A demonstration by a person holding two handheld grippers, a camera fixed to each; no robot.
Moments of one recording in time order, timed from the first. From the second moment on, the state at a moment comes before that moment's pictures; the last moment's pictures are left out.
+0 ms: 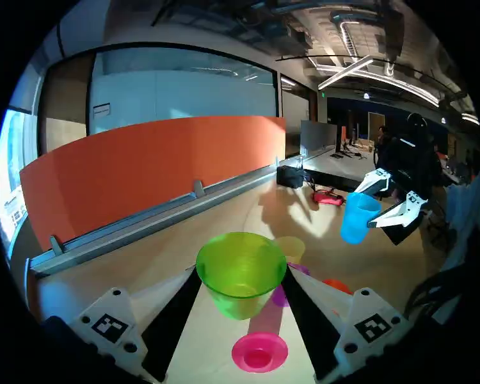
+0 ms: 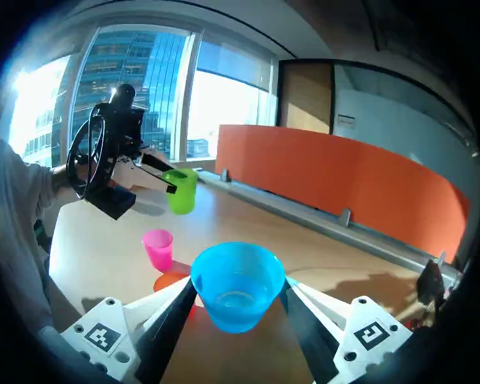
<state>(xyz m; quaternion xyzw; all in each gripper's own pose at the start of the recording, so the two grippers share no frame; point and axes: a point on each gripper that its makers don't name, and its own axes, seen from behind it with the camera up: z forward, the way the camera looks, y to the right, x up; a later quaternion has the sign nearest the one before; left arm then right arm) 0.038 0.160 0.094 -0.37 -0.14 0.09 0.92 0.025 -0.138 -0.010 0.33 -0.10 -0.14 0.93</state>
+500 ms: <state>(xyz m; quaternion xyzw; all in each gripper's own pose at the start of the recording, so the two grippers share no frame) 0.075 0.157 0.058 -0.37 -0.09 0.07 0.92 0.062 -0.157 -0.013 0.34 -0.05 -0.12 0.93</state>
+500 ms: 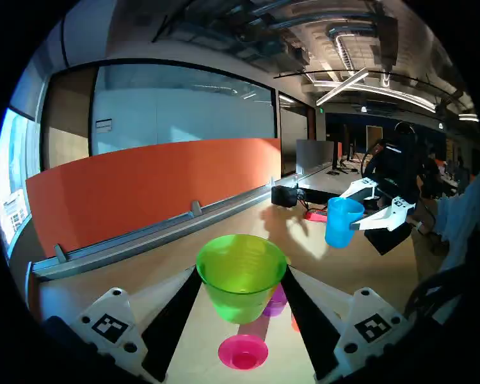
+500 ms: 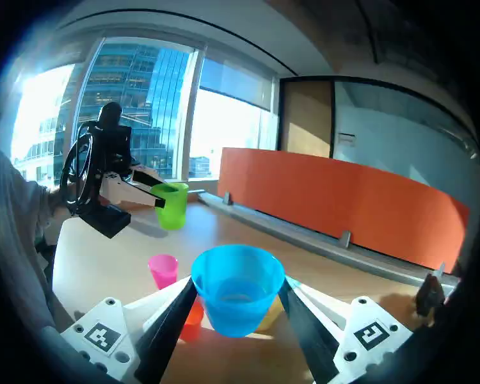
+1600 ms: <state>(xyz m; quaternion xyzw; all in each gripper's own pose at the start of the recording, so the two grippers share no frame) 0.092 0.192 -0.018 -0.39 -0.03 0.04 0.92 0.113 -0.207 -0.022 0.39 0.01 -0.14 0.91</state>
